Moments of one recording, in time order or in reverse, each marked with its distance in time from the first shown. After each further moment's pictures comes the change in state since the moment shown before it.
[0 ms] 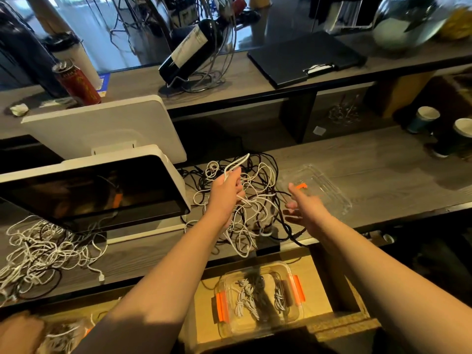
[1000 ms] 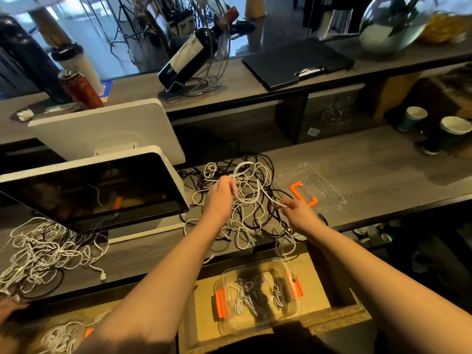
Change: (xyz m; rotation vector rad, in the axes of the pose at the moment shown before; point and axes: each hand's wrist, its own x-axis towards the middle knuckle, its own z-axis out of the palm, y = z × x) left_hand -0.039 0.006 0.001 0.480 0.086 0.066; right_hand -0.013 0.027 -0.008 -0.661 -0.032 -0.297
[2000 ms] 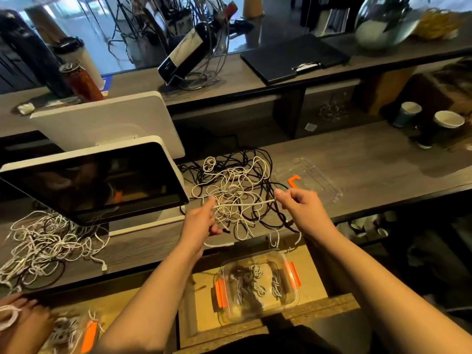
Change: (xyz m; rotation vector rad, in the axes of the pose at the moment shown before) left_hand -0.040 -0.067 -0.032 -0.218 0.035 -0.232; right_hand -0.071 -0.018 -0.006 0.212 0.178 -0.372
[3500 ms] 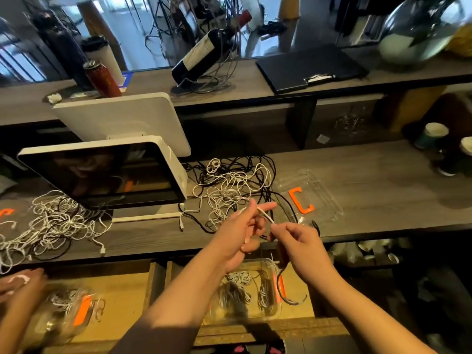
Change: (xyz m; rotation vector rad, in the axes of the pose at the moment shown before) left_hand -0.063 0.041 0.104 -0.371 -0.385 -0.087; right_hand -0.040 -0.004 -0.043 0.251 -0.204 0.116
